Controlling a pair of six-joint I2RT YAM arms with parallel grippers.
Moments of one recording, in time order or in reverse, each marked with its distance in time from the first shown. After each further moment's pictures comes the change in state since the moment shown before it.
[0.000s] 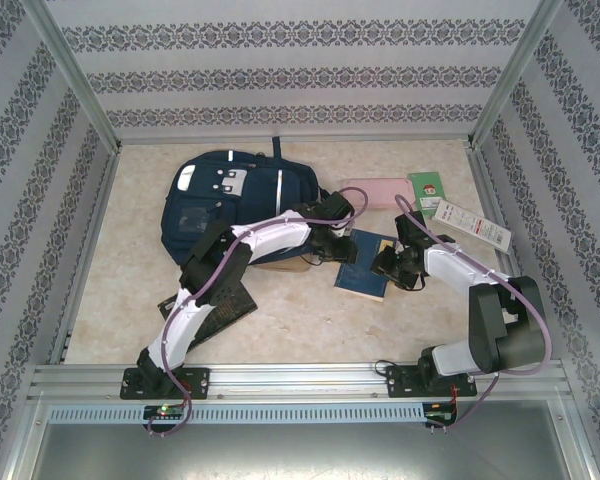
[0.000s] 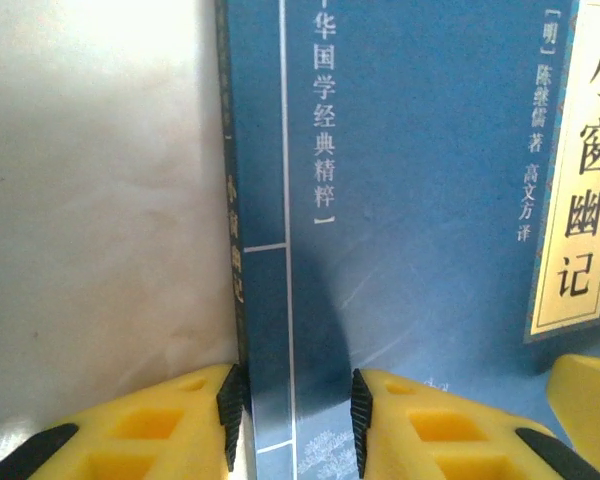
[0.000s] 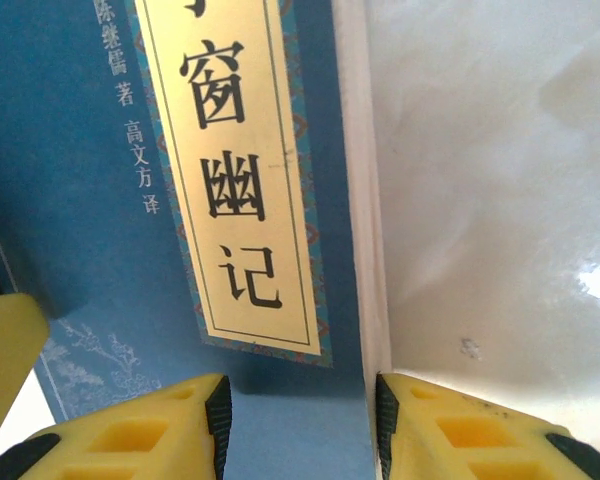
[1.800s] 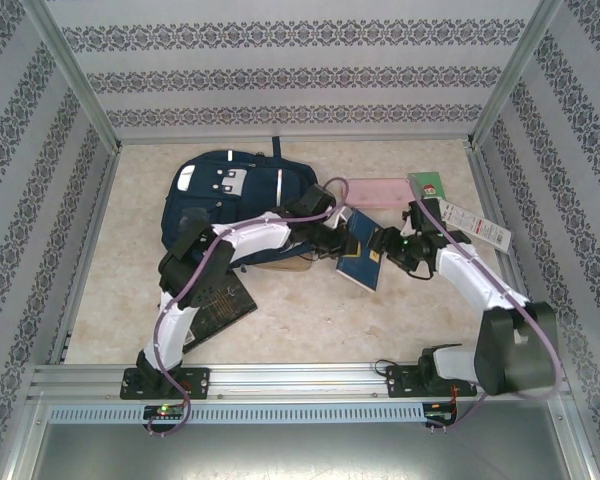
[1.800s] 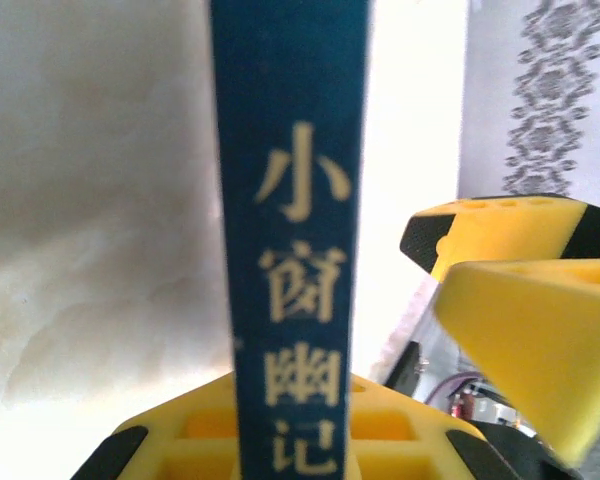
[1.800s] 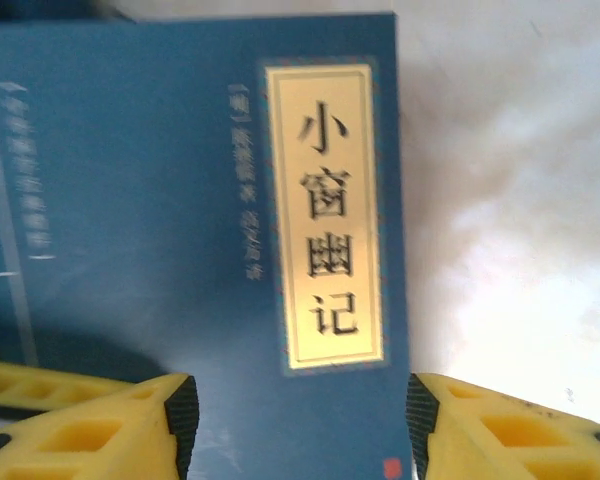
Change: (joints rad) left arm 0.081 -0.162 -0.236 0.384 0.402 -0.221; right arm -0.063 -0.145 0.069 0.058 -0.148 -0.050
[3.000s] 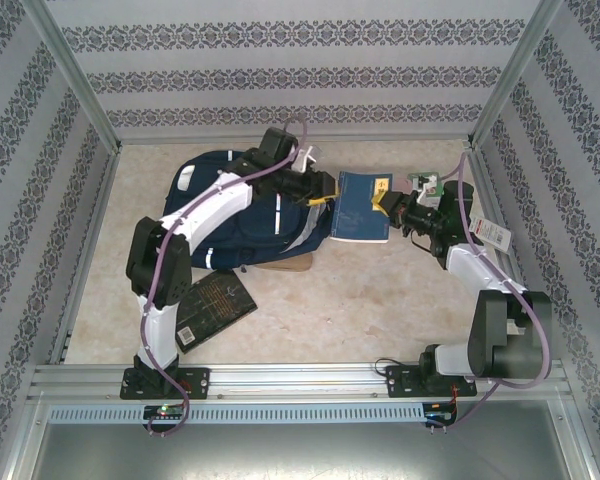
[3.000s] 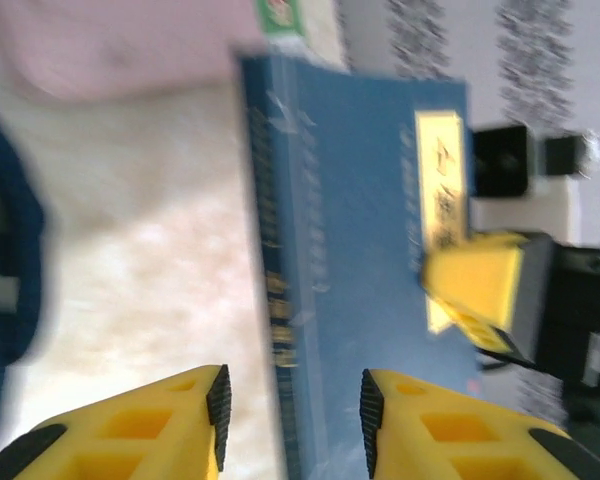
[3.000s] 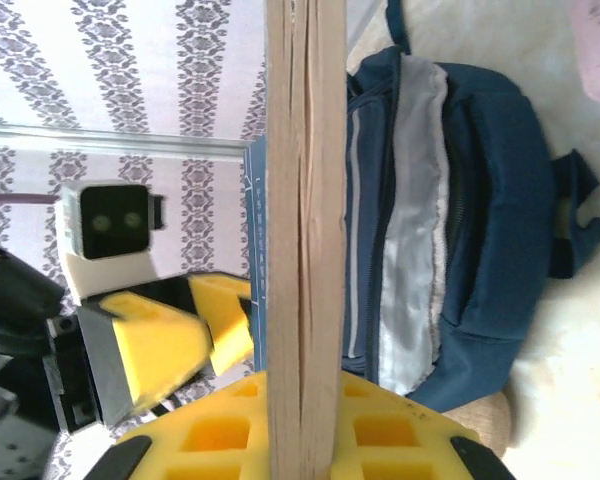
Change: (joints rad) left arm 0.196 -0.129 0.259 -0.322 -0.079 0.159; right arm -0.176 0.080 -0.060 0.737 -0.581 0.444
